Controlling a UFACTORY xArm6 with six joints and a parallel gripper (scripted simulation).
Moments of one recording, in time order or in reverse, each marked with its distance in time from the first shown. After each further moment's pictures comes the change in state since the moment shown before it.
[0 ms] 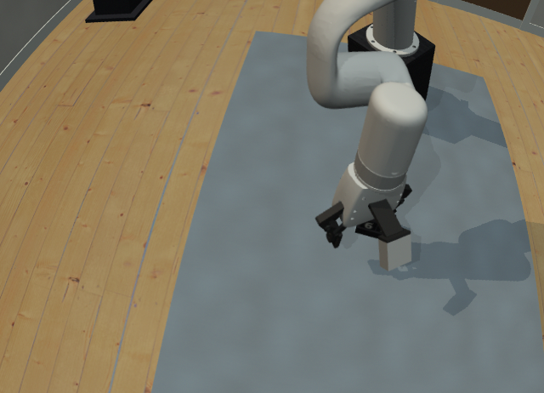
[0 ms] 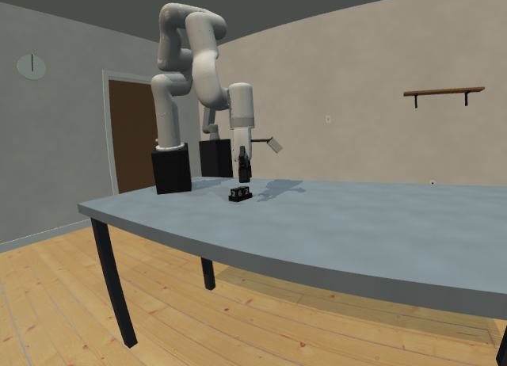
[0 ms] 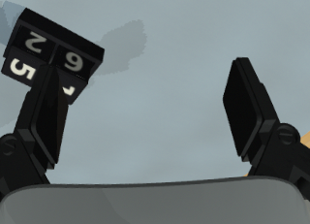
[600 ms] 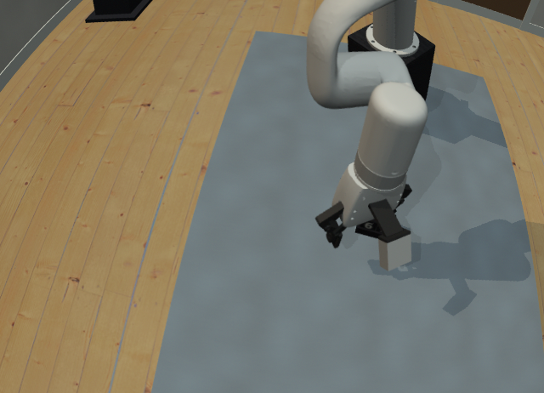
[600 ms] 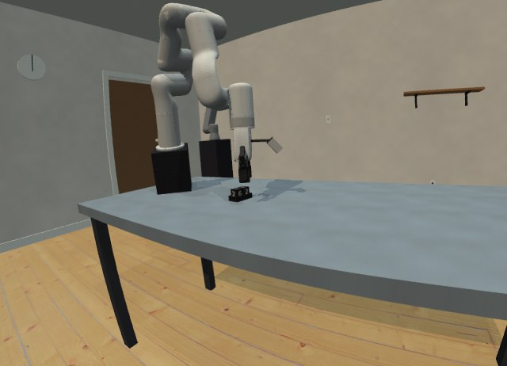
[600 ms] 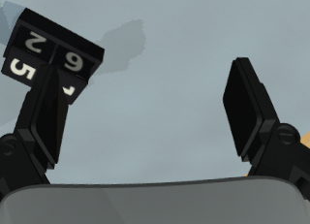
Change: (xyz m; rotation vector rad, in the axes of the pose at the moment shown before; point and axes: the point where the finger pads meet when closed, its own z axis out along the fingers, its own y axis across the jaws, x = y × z) arm 0.000 0.000 0.000 0.000 0.000 0.000
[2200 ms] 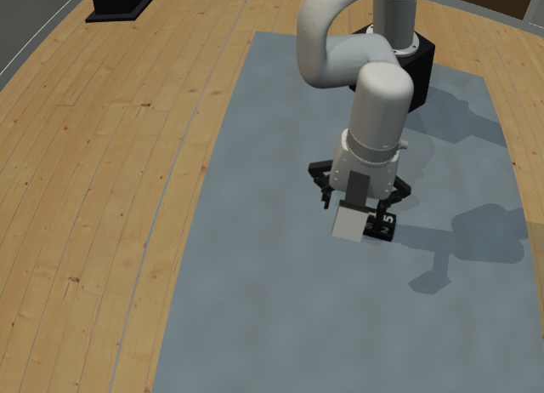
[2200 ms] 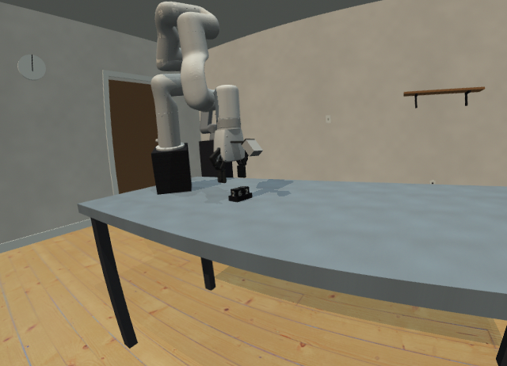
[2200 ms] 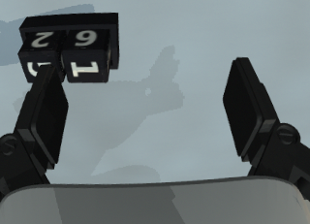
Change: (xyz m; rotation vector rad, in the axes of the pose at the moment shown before) arm -0.044 -0.014 0.000 0.017 -0.007 0.623
